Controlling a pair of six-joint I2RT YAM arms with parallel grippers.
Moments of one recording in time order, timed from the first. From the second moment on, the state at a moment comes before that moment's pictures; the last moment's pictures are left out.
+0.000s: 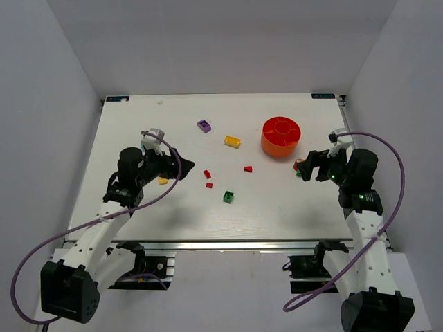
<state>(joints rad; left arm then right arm) -0.25 0.93 0.62 0.03 0.38 -0.30 -0.09 0.78 0.69 -0.31 -0.50 -0.05</state>
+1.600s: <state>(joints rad) -0.70 2.01 1.47 -0.75 -0.49 -0.89 -0.10 0.79 0.62 -0.32 -0.57 -0.27</state>
